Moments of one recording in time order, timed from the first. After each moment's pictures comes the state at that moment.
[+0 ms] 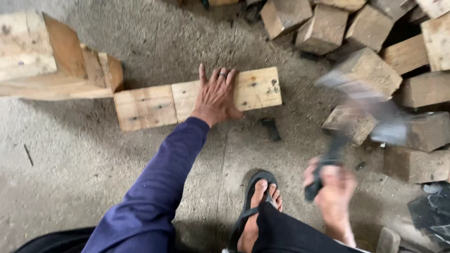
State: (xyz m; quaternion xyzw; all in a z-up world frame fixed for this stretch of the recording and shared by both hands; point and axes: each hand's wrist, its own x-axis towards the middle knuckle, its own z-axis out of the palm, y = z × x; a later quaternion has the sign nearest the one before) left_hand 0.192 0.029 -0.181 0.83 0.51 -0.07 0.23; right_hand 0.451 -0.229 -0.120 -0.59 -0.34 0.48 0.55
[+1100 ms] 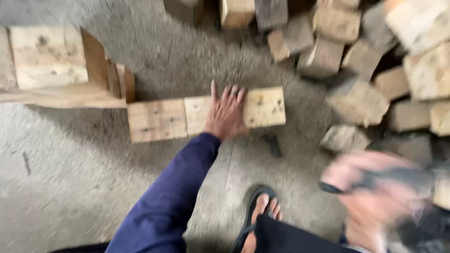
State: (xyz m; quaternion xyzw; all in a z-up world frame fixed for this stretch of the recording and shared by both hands) left_hand 0.179 0.036 -0.178 0.85 0.49 0.04 0.19; right_hand 0.447 -0.163 -0.076 -0.58 -0.34 0.49 0.55
